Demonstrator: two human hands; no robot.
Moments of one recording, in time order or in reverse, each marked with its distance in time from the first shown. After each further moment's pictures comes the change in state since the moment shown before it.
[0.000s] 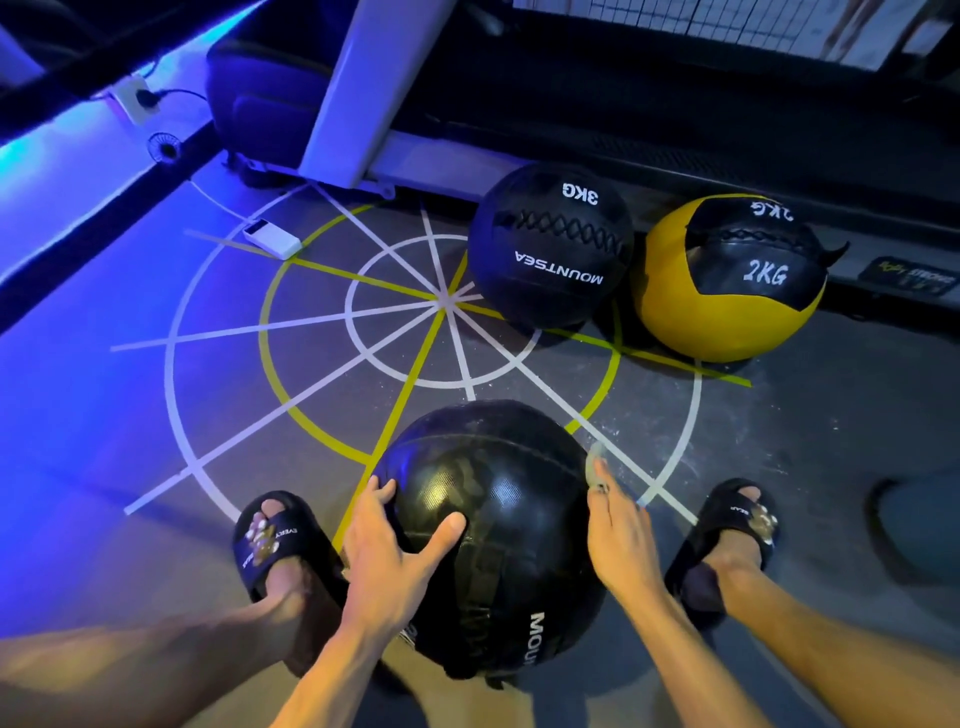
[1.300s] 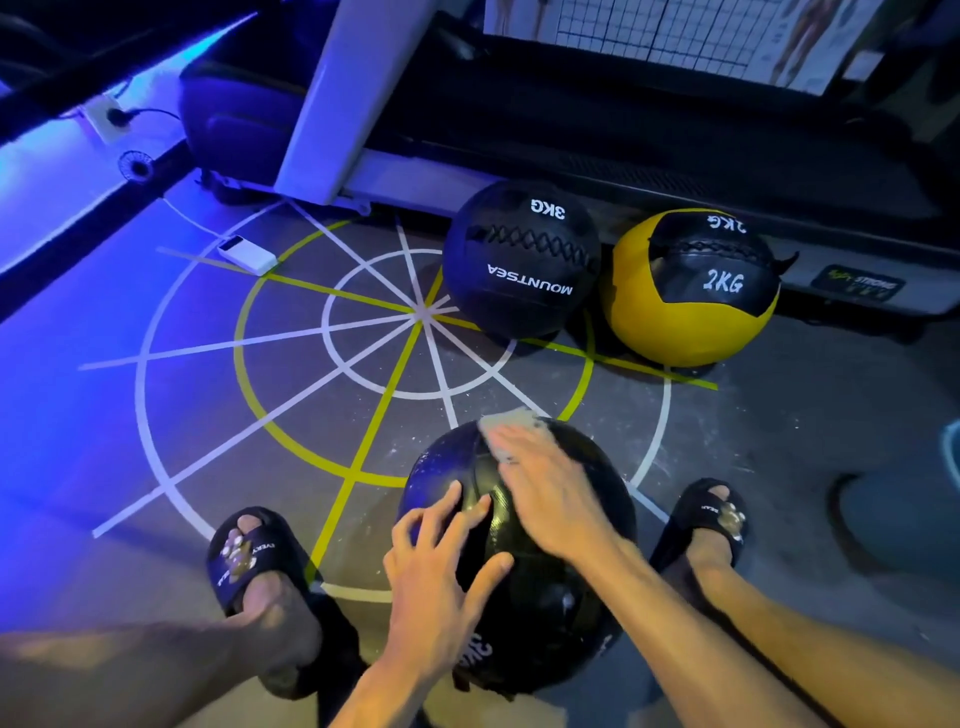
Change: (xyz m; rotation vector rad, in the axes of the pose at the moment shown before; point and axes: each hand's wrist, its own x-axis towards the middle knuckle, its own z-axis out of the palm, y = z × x) left_hand -0.037 0.018 0.047 0.315 -0.123 0.429; right_hand 0.005 -0.072 -0.027 -0.233 -0.105 -0.486
